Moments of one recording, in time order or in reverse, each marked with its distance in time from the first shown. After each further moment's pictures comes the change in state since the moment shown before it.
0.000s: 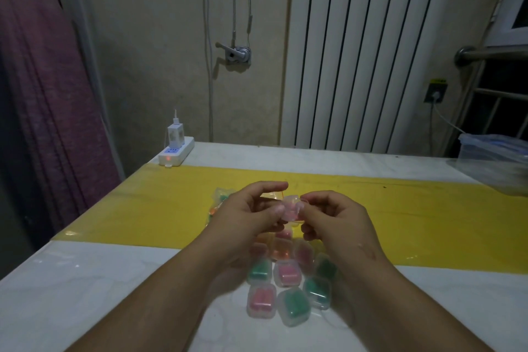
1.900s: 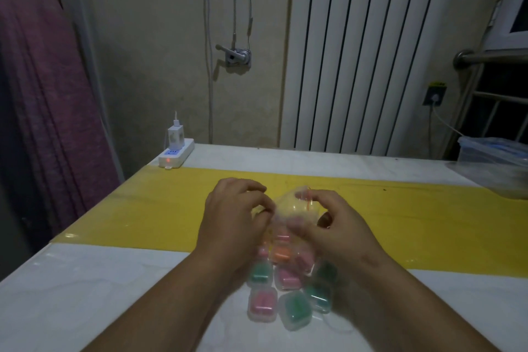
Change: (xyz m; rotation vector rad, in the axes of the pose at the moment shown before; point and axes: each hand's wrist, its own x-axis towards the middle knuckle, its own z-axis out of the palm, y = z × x) left_hand 0.014 -0.017 -0.013 1.039 0.377 0.534; right_hand 0.007 0.004 -0.012 -0.449 -0.198 -0.130
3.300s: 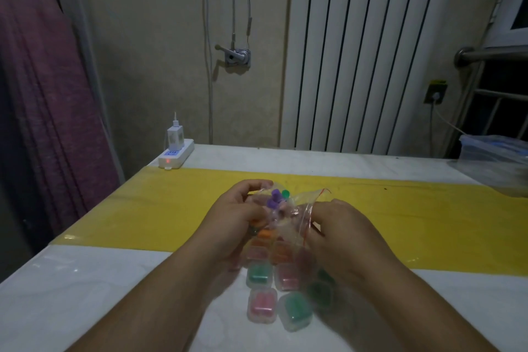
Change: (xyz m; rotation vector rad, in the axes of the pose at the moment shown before) left_hand 0.006 0.021 -0.015 -1.267 -0.272 -0.714; right_hand -0.008 -0.019 -0.005 -0.693 0.013 -0.151
